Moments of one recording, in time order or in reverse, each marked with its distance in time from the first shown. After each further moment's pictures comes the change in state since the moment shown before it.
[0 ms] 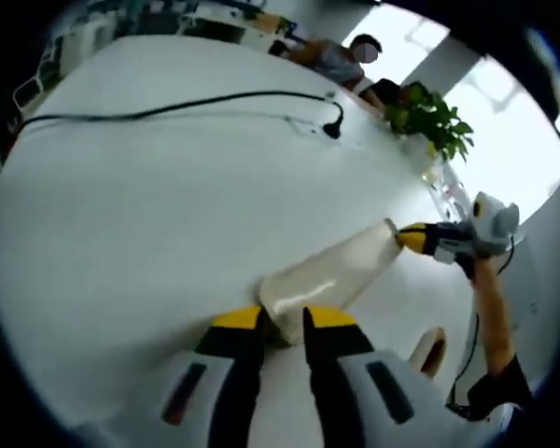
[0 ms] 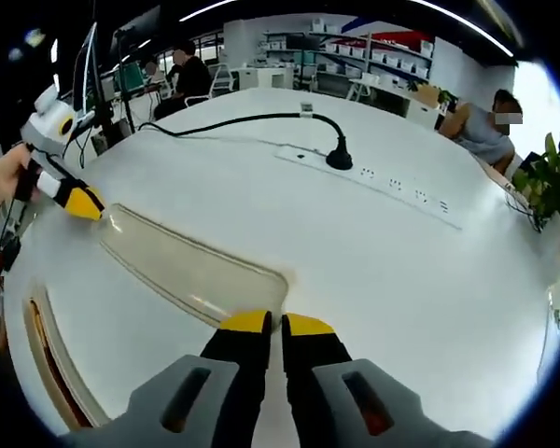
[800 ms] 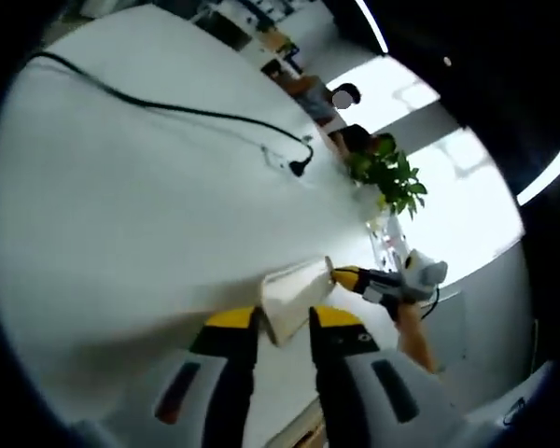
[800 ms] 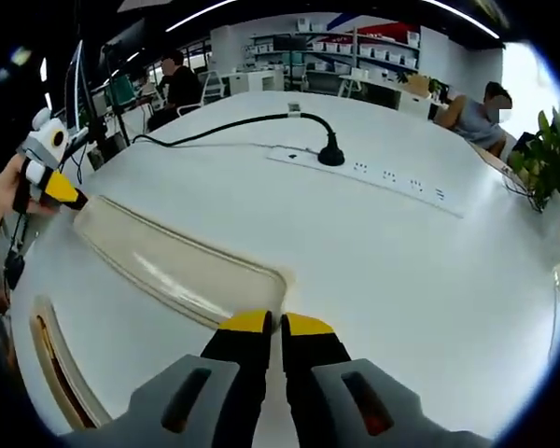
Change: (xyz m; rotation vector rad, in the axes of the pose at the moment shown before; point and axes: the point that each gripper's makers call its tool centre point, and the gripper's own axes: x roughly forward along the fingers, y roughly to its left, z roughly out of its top) left arm -0.029 -0.031 0.031 -0.230 -0.091 -0.335; right arm 0.002 -0.001 0.002 0.064 -0.011 0.010
